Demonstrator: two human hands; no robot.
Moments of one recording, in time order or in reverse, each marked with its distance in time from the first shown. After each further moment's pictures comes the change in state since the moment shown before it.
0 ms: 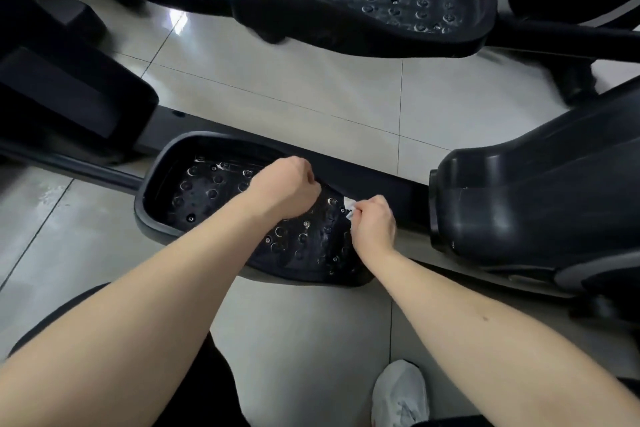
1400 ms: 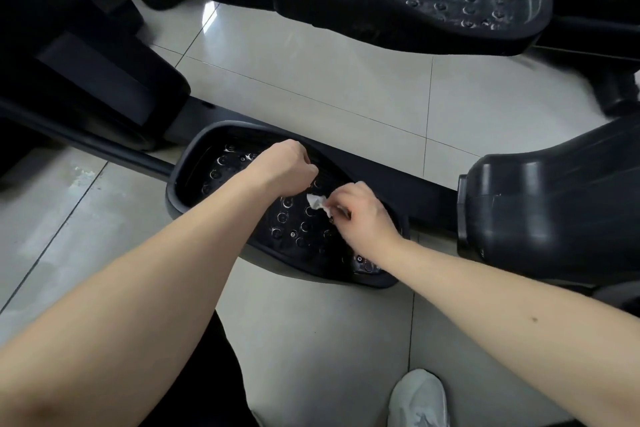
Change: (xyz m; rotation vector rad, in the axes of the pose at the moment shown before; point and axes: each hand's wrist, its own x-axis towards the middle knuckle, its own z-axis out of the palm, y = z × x) left_hand 0.010 -0.047 -0.022 -0.087 0.024 -0.113; right_hand -0.014 -0.044 0.012 0.139 -0.028 -0.746
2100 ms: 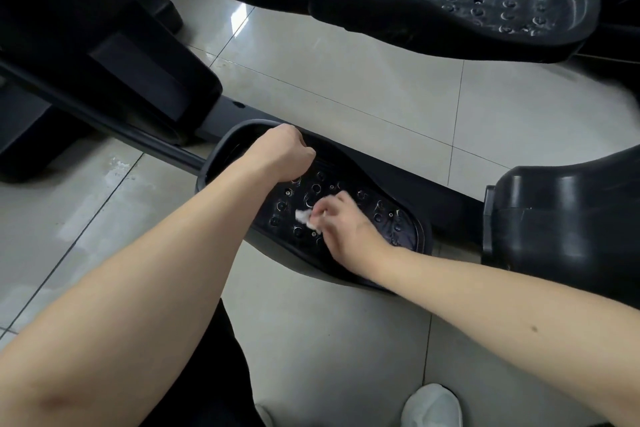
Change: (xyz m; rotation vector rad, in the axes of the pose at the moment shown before) left_hand -0.004 -0.025 -0.031 -0.034 0.123 -0.107; right_hand 0.005 -0.030 0.038 -0.010 -0.113 -0.342
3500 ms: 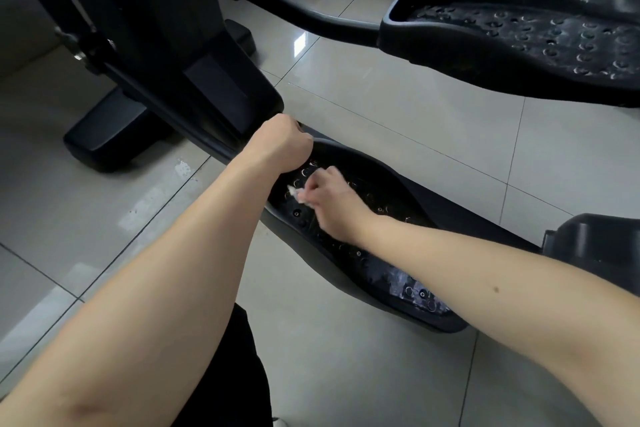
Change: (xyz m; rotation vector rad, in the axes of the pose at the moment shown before) left_hand -0.026 -0.038 -0.071 -0.144 0.210 -0.178; right_hand 0.111 -0.041 0.019 0.004 -0.184 -0.114
